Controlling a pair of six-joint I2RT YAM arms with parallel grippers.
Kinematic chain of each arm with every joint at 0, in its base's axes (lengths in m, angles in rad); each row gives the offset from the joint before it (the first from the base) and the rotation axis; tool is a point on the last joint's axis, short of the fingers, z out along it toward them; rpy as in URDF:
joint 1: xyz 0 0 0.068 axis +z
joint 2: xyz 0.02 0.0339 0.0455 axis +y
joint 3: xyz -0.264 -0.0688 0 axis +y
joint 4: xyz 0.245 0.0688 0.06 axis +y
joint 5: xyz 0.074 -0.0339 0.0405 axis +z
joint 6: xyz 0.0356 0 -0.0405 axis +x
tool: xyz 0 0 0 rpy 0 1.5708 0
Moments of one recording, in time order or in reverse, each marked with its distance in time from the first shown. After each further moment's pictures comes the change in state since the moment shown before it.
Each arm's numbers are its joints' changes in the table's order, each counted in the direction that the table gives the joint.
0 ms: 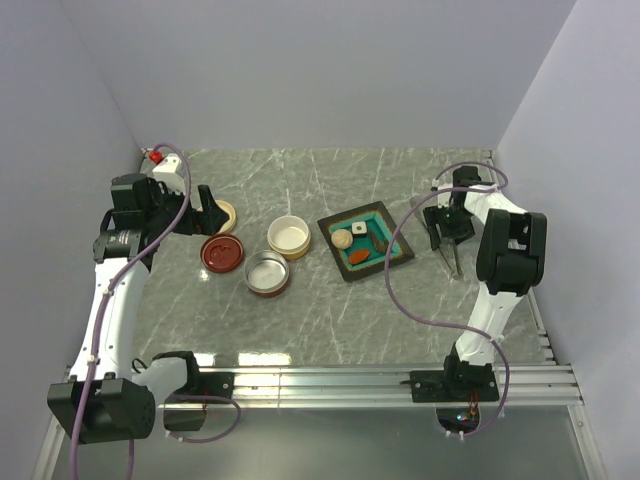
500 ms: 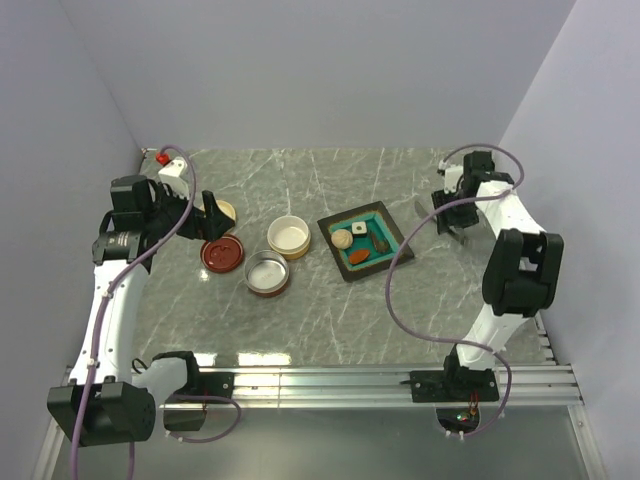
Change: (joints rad) left arm 0.000 -0.010 0.000 0.025 -0.113 0.056; right arm 0.004 -0.171 -0.007 0.058 0.048 -0.005
